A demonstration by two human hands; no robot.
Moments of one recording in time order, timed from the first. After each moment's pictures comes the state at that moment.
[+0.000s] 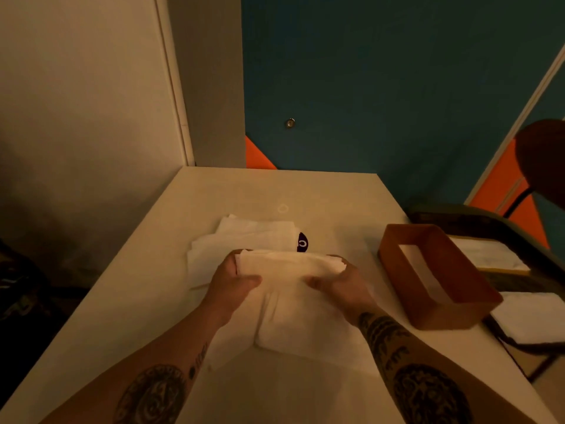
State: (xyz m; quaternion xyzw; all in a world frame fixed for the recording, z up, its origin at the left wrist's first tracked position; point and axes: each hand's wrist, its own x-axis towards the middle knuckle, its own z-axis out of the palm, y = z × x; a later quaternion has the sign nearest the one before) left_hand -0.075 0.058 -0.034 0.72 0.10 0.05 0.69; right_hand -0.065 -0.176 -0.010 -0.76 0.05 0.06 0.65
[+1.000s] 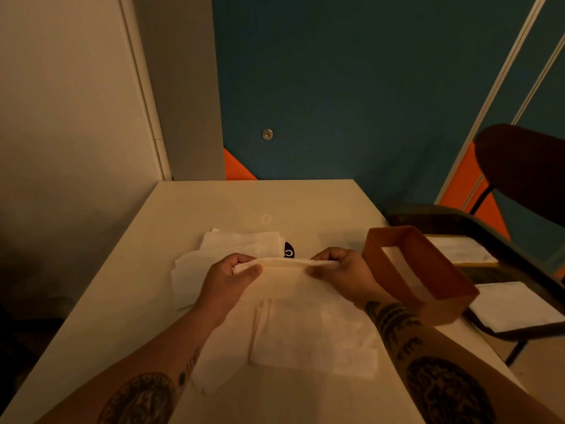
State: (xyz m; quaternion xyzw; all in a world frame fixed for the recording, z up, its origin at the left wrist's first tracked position) left_hand -0.060 0.052 -0.007 0.76 0.04 0.07 0.65; right_hand -0.054 -0.195 0.028 -0.82 0.01 0.03 0.57
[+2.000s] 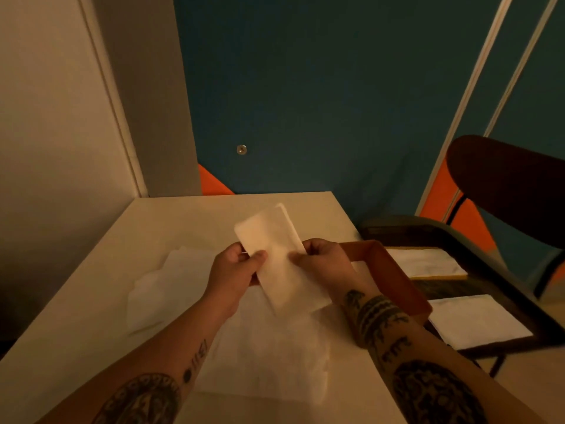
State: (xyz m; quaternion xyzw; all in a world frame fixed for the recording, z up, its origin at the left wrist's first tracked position) left_hand -0.034 -0.060 0.049 0.67 0.06 0.04 0.74; right_hand -0.043 -0.246 0.094 -0.79 0.05 0.05 0.61
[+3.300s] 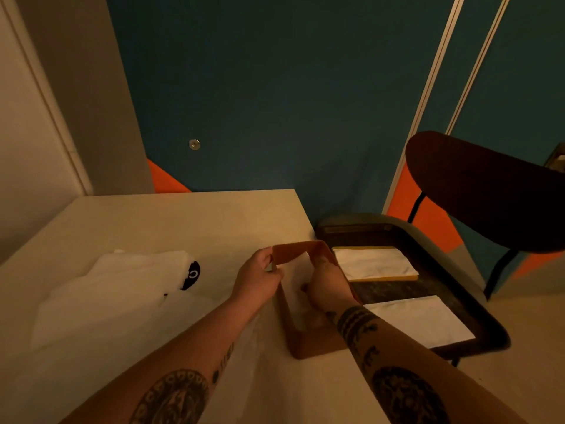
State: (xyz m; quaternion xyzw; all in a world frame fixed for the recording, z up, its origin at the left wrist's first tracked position) left_hand -0.002 -0.224 0.021 0.81 0.02 -0.02 0.58; right_hand -0.010 -0.380 0.024 -0.96 0.06 0.00 0.27
